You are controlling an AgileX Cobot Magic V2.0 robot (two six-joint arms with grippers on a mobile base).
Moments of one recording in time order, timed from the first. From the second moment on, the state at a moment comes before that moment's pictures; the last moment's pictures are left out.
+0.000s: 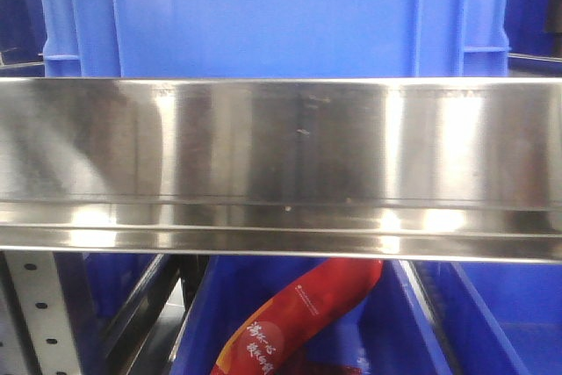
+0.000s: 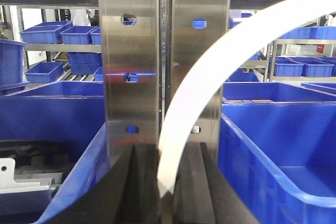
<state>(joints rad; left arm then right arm) -0.02 0.54 -0.71 -0.12 0.17 0.13 -0.20 0.46 -0.74 0.11 0.34 -0.17</state>
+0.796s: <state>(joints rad) -0.02 0.54 -0.71 -0.12 0.12 0.13 -0.19 0.49 -0.76 0.19 0.33 -0.17</state>
